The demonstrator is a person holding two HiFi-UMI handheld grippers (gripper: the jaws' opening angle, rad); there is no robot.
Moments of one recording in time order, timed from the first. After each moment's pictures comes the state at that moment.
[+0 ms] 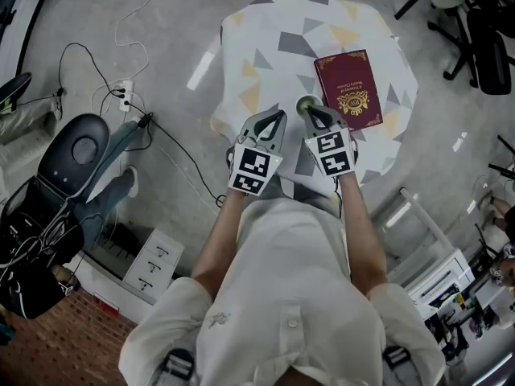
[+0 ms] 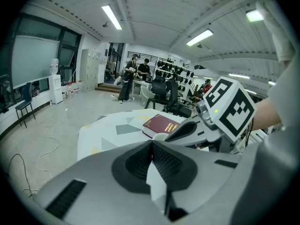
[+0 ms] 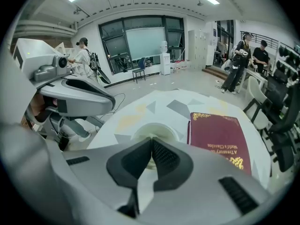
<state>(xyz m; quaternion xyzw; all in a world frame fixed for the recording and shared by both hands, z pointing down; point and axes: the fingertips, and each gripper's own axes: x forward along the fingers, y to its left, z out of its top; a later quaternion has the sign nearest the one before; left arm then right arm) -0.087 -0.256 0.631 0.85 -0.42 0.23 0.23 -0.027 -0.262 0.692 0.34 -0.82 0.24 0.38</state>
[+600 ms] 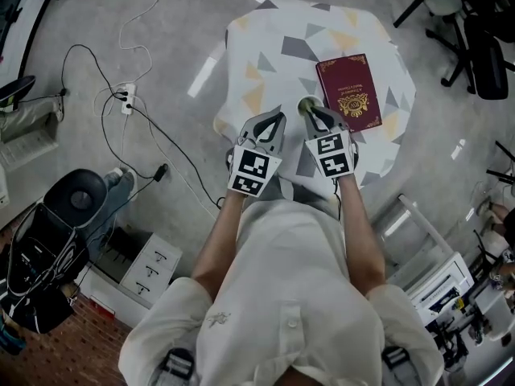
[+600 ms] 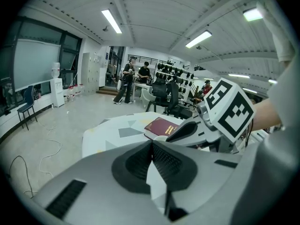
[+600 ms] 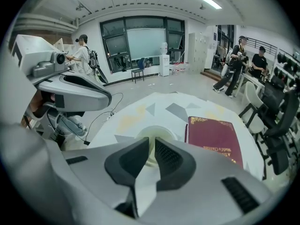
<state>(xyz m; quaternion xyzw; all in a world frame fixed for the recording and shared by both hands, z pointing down) -0.096 -0.252 0.617 0.85 -0.42 0.22 0.22 -0.027 -0.261 0.682 0.36 -0.82 0.21 0.39</state>
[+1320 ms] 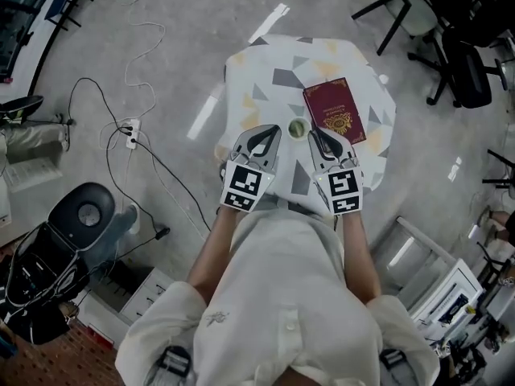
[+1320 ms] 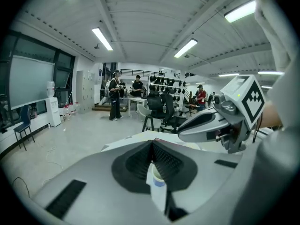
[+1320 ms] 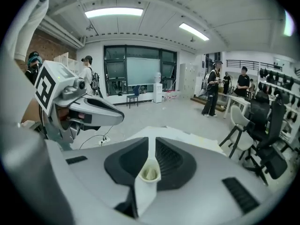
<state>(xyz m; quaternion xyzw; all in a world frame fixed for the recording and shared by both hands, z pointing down) -0.093 -0.263 0.524 0.88 -0.42 0.18 0.14 -0.009 -0.261 0.539 0.43 -0.86 0.13 0.25</state>
